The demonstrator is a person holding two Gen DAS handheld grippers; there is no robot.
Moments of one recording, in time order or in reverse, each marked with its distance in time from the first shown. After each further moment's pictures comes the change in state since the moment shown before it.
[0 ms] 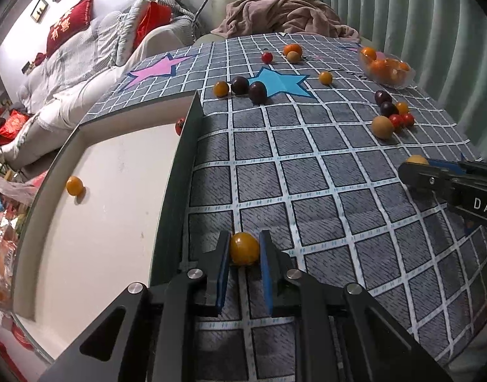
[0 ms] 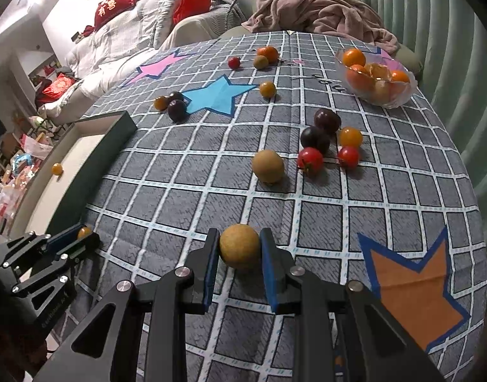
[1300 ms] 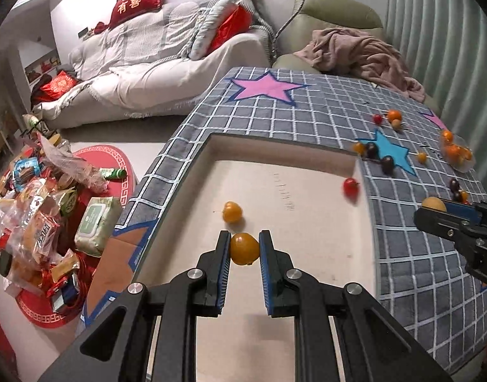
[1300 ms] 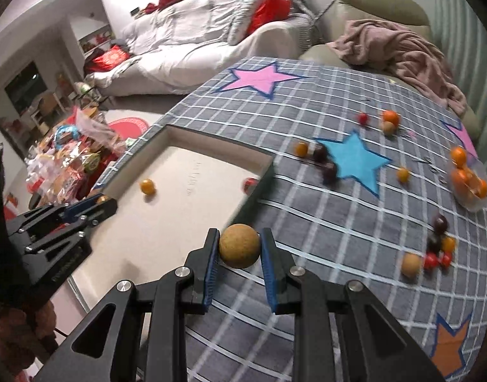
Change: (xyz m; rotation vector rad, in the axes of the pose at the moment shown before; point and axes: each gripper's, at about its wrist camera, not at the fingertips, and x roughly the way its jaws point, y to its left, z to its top) left arm -0.032 0.164 0.020 -0.238 -0.053 0.121; right arm 0.008 0.171 0.065 -0.225 0.024 0.145
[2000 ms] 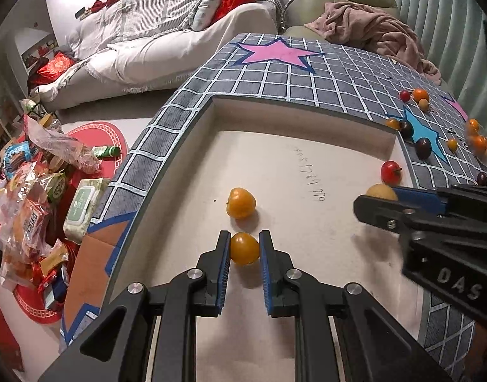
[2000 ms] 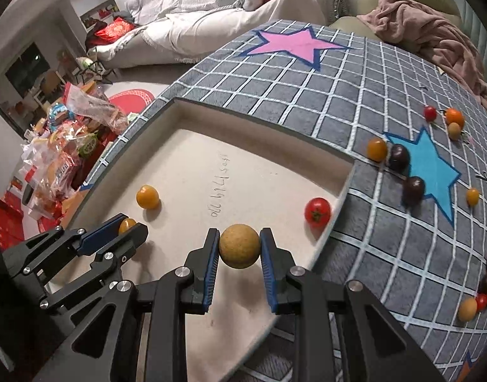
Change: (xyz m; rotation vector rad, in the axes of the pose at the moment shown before) left arm 0.059 0.004 0.001 -0.011 0.117 0.019; right arm 0.095 0.029 0.030 -0.019 0.151 0.032
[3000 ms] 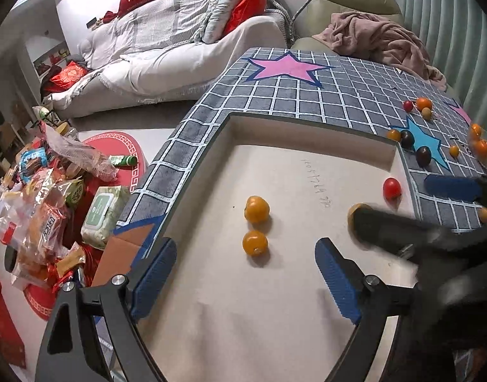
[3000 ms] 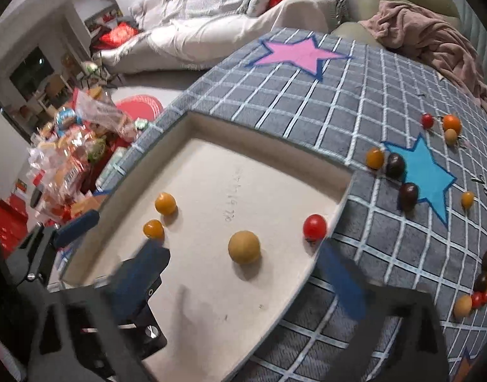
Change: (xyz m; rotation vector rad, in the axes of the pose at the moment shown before) left arm -0.027 0.004 -0.003 -0.003 -0.053 0.053; right arm -0.037 0.000 0.001 0.020 -0.070 0.029
